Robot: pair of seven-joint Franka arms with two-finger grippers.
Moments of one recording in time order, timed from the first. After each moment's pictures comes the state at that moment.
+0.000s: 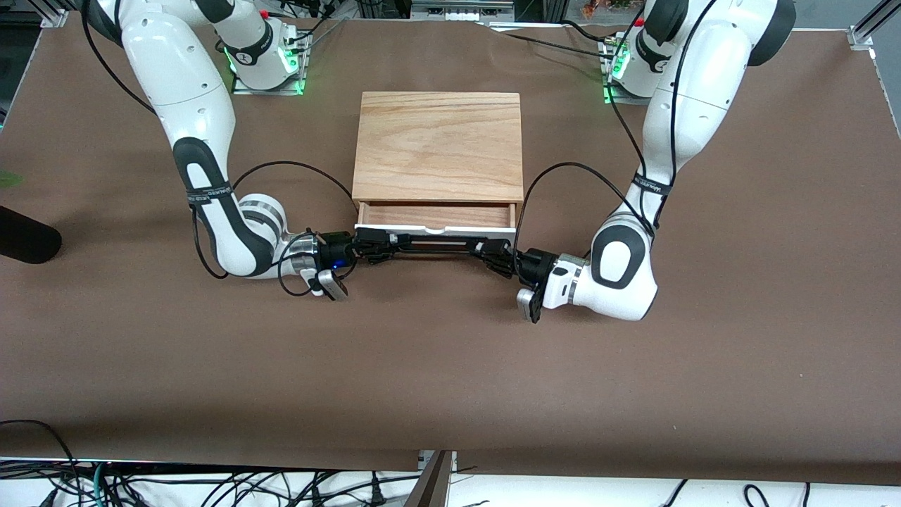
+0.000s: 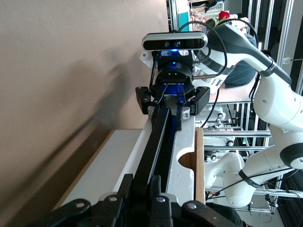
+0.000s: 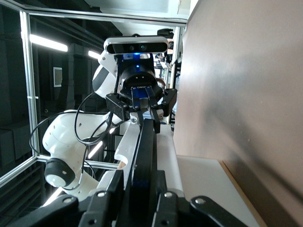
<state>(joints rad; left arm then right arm) -0.31 0.90 -0.03 -1.37 -1.34 1.72 0.76 0.26 0.82 0.01 -1.73 1.72 1.65 -1.09</state>
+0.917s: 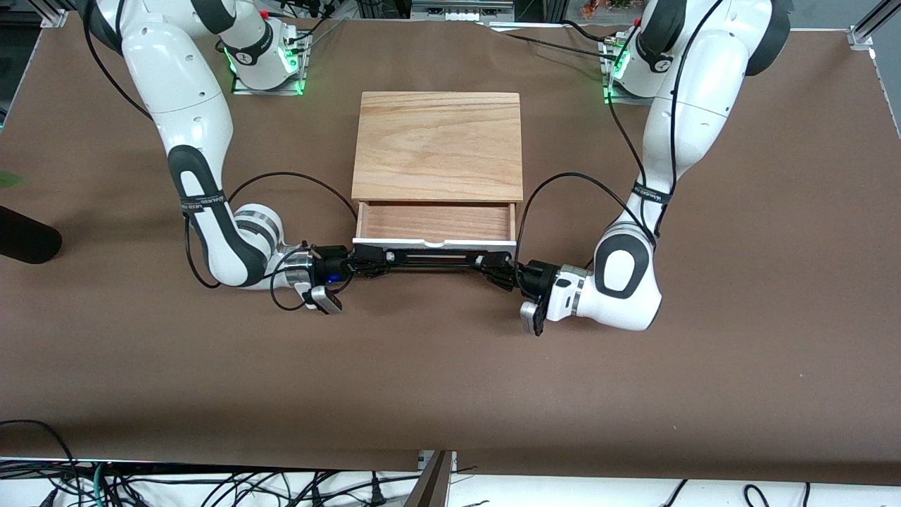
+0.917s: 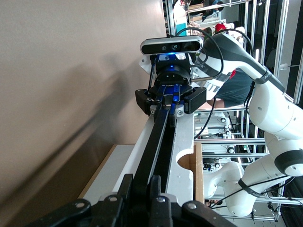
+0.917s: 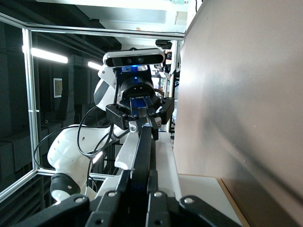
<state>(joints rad) -0.30 0.94 -0.02 -1.30 -1.36 1.72 0.75 0.25 0.85 0.01 -1.65 1.73 1.67 -1.03</state>
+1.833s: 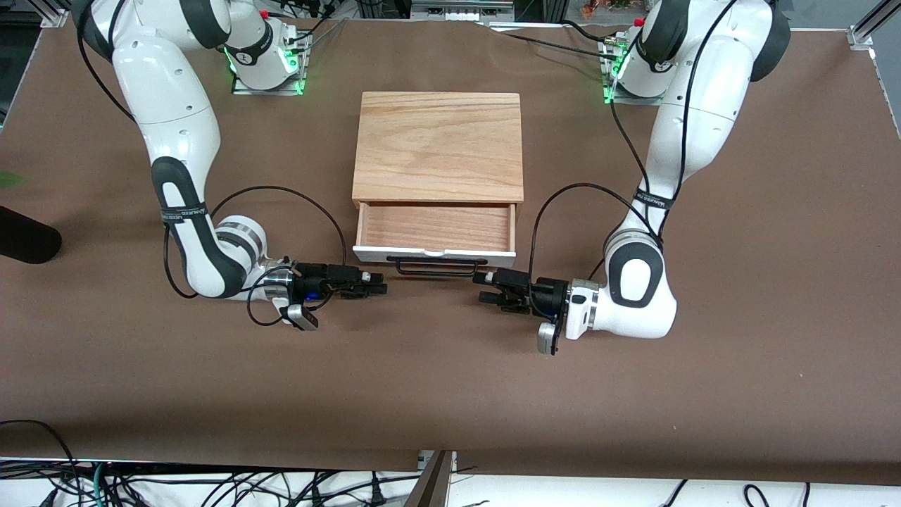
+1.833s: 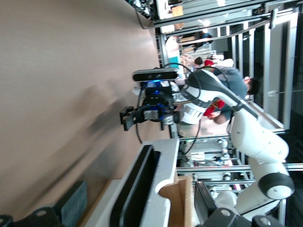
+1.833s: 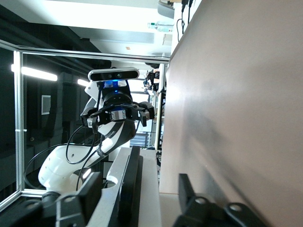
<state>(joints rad) -0.28 0.98 0.00 -1.21 -1.43 1.77 0.73 0.20 0.90 -0.01 -1.59 1.73 1.73 -1.01</state>
